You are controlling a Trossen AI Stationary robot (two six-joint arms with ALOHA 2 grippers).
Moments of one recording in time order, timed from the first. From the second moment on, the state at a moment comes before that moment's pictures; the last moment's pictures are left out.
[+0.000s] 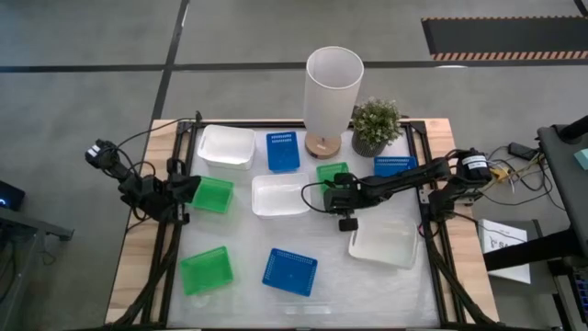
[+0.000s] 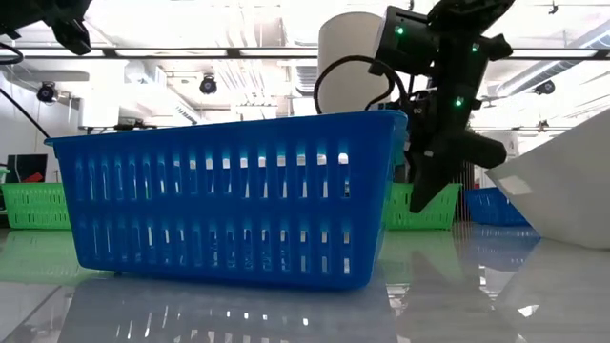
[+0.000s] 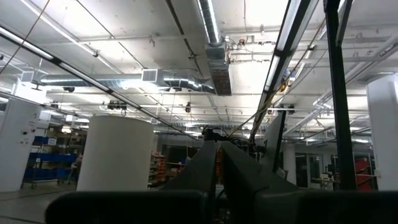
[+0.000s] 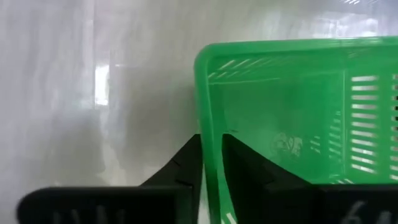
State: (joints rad) left arm -0.67 0.32 0.01 1.12 -0.74 0.53; right arm 0.04 1.68 0.96 -0.54 0.21 -0.12
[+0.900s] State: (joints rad) left arm -0.67 0.38 0.02 1.11 -0.61 0.48; right arm 0.07 1.36 1.00 -0.47 0.06 -0.15
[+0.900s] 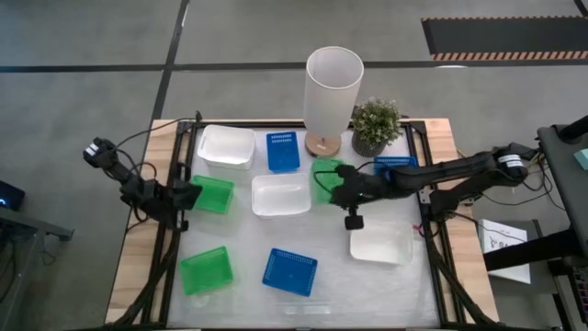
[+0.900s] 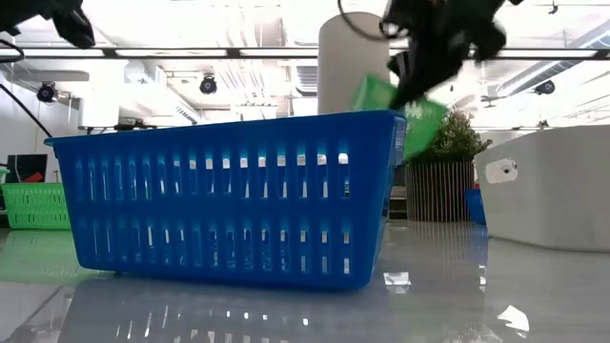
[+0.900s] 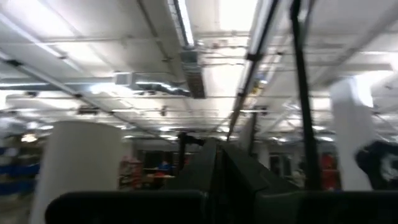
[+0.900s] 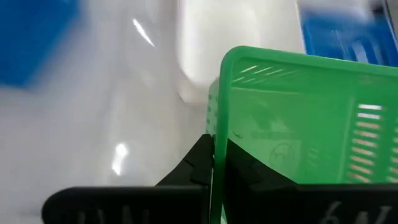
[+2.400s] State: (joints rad) left arm -0.28 1.24 0.82 0.20 -0.04 0.09; right arm 0.17 1.64 1.31 -0.44 -0.50 -0.38
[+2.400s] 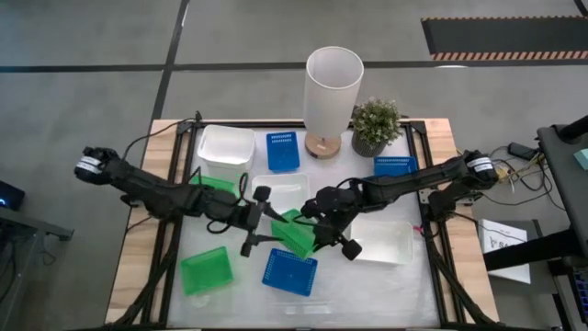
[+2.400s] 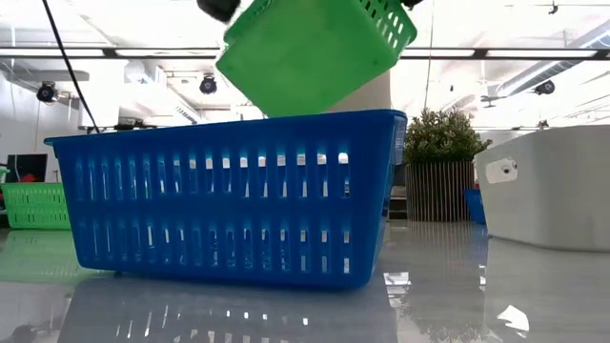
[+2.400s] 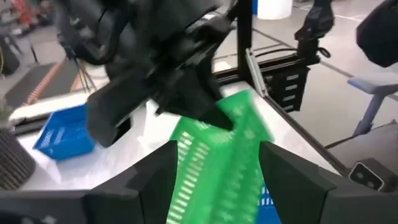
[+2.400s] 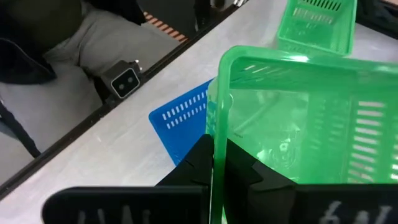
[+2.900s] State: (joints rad) left arm -0.21 1.40 0.82 0.27 0.28 0.08; right arm 0.17 1.66 1.34 -0.47 -0.50 -0.40
